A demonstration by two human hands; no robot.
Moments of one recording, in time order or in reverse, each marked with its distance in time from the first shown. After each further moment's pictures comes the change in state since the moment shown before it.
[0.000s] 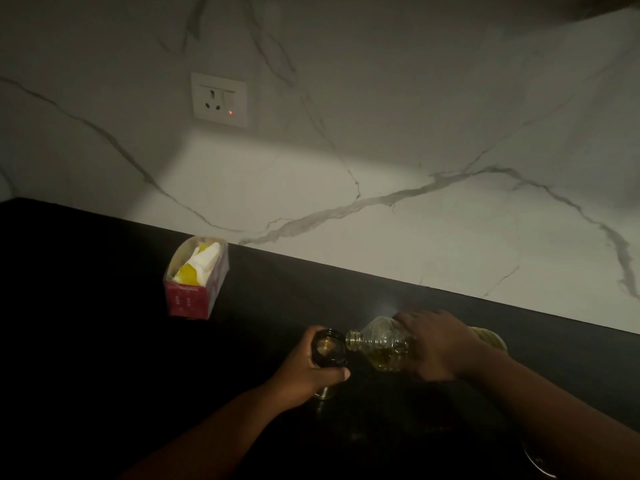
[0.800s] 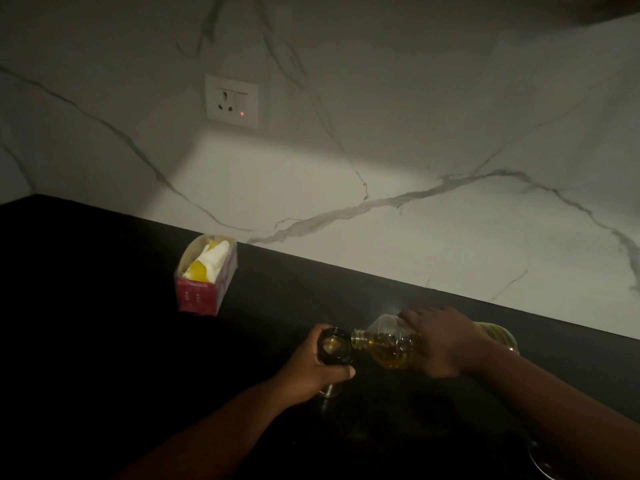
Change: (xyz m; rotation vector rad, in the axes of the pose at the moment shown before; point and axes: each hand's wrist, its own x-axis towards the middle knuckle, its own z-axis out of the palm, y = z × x) left_hand -0.001 0.003 0.001 0.058 -0.001 -0.030; right_hand 0.004 0.001 -0.006 -0.089 -0.005 -0.007
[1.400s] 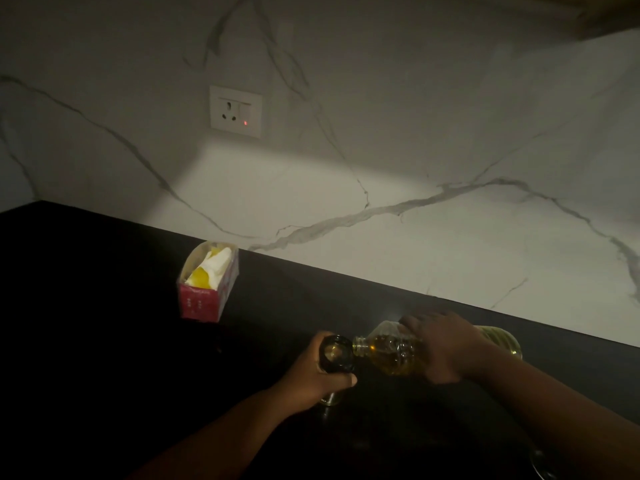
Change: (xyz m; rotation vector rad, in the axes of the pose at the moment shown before) left_hand -0.002 0.002 -0.002 -0.016 -0.025 -0.005; right_hand 0.001 -0.003 -0.011 0.007 -0.043 -0.001
